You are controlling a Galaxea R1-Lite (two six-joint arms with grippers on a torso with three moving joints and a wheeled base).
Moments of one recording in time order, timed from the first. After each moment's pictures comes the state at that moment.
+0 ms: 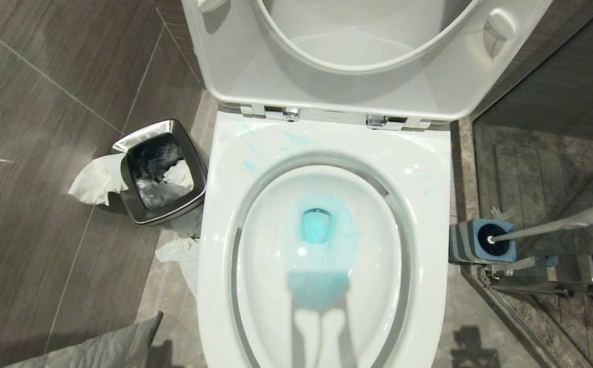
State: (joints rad) left arm -0.01 0.00 0.00 0.00 -0.01 0.01; right arm 0.14 0.27 -0.09 0.04 -0.32 -0.05
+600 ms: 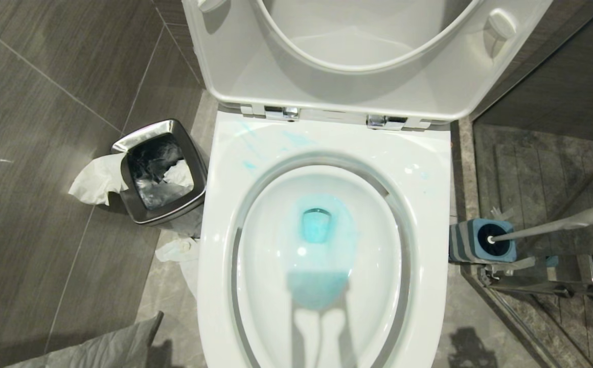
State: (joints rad) left arm -0.01 0.00 0.00 0.00 -0.01 0.01; right arm 0.16 0.29 -0.10 0.11 -0.28 -0.06
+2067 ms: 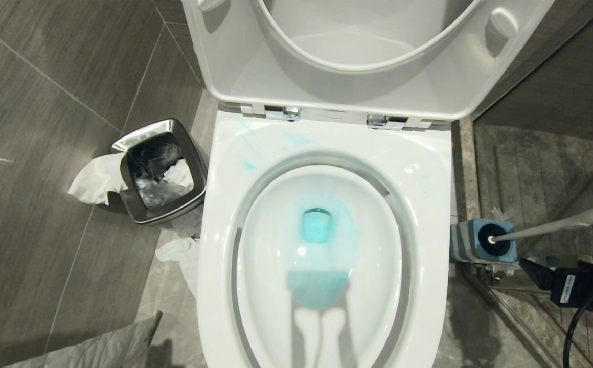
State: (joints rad) left arm -0.01 0.00 0.00 0.00 -0.01 0.01; right arm -0.11 1.45 -0.24 -0.84 -0.08 -0.02
